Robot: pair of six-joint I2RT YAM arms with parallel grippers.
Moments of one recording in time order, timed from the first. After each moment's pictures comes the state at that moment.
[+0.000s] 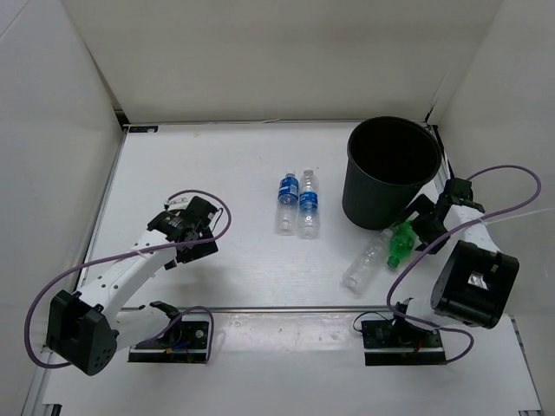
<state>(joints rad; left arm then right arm) -0.50 1.12 0.84 -1.05 -0.43 -0.84 -0.34 1.40 0.86 -0.70 -0.17 0.46</state>
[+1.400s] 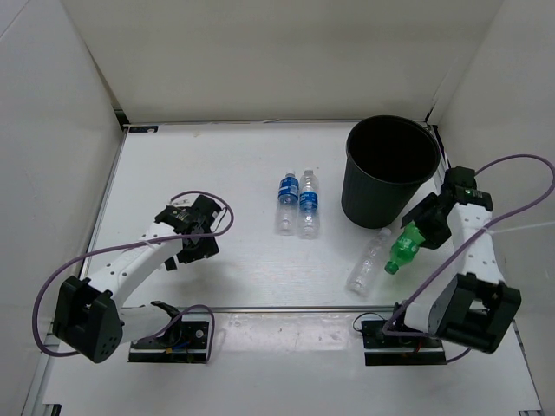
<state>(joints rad) -0.50 1.20 0.87 -1.09 -0.42 -0.87 -0.29 1.29 1.03 -0.99 -0.05 0.55</state>
